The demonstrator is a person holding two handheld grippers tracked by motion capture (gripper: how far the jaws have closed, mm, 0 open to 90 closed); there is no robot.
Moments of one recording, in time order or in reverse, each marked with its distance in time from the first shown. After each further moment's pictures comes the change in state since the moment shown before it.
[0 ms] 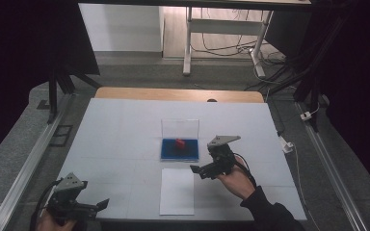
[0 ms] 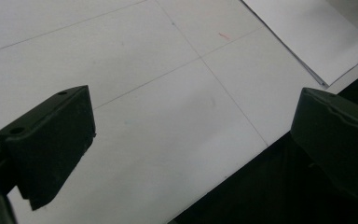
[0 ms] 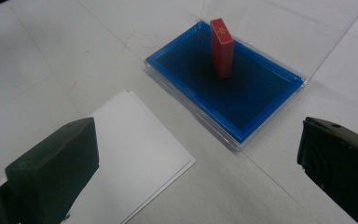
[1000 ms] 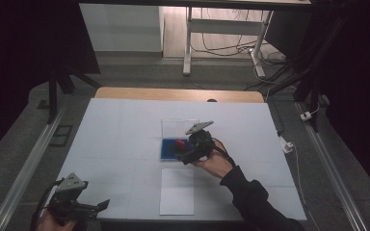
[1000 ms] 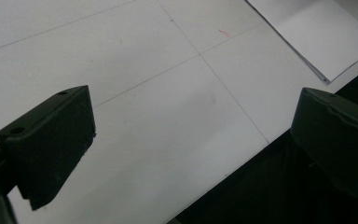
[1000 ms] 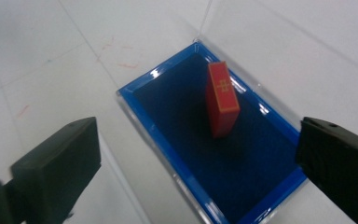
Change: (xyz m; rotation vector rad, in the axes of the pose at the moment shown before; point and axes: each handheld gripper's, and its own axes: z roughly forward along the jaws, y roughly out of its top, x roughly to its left) left arm -0.002 0.001 0.002 0.015 0.004 0.013; right arm -0.011 0.043 0.066 0.081 -0.007 -0.107
